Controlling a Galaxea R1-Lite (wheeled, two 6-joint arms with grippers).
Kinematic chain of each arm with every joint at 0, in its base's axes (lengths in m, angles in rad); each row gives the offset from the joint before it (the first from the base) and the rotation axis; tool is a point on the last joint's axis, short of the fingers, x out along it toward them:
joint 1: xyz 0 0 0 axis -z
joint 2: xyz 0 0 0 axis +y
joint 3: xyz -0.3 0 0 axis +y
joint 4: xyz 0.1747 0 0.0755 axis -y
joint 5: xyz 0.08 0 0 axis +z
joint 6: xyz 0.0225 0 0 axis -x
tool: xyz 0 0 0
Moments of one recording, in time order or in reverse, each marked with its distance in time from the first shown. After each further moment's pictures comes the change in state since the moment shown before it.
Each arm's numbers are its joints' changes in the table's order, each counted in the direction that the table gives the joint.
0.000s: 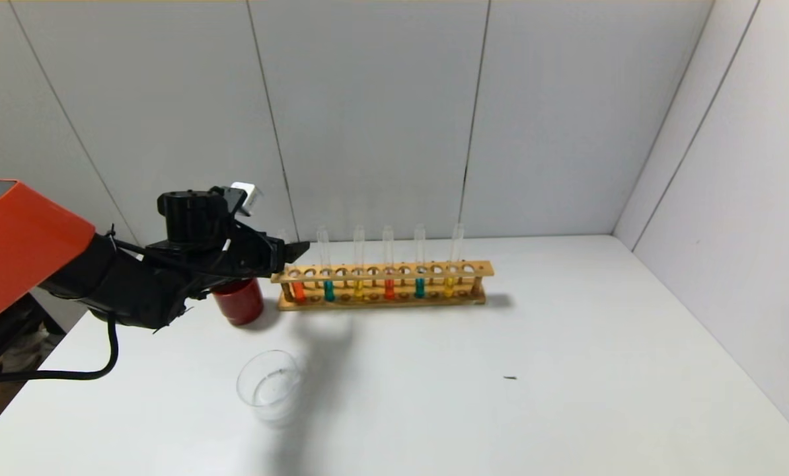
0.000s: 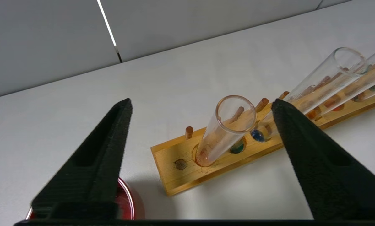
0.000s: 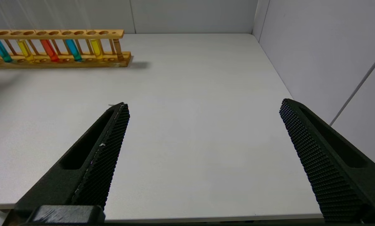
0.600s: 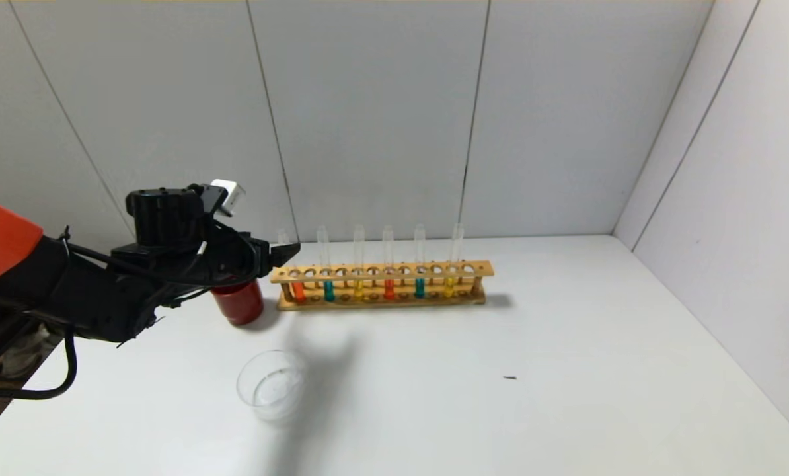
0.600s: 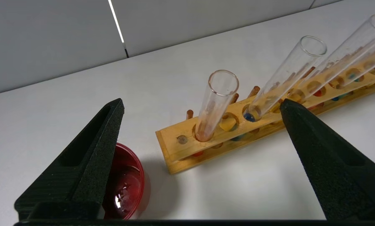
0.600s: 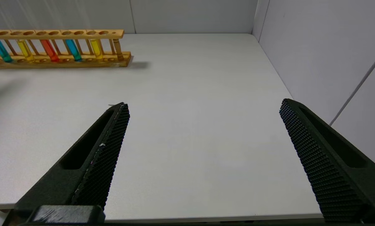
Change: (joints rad) left arm -0.016 -0.110 0.108 0.001 -0.008 -0.007; right arm 0.000 0.000 0.000 0.000 0.000 0.000
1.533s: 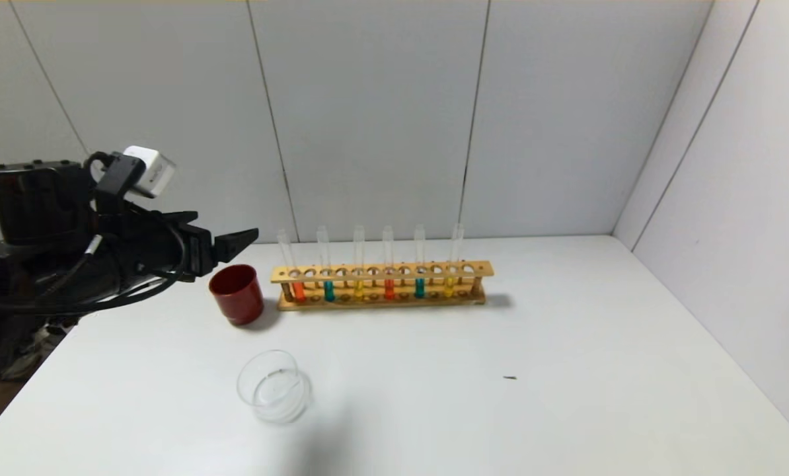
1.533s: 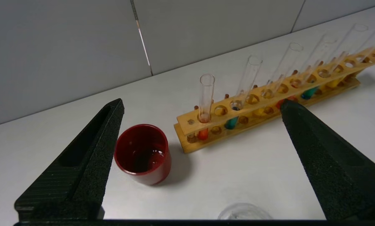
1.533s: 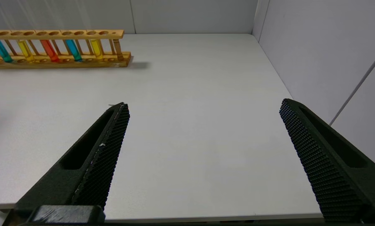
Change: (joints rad) left arm -0.041 -0.387 0.187 -0.108 -0.002 -0.065; right arm 0.000 0.000 0.000 0.000 0.000 0.000
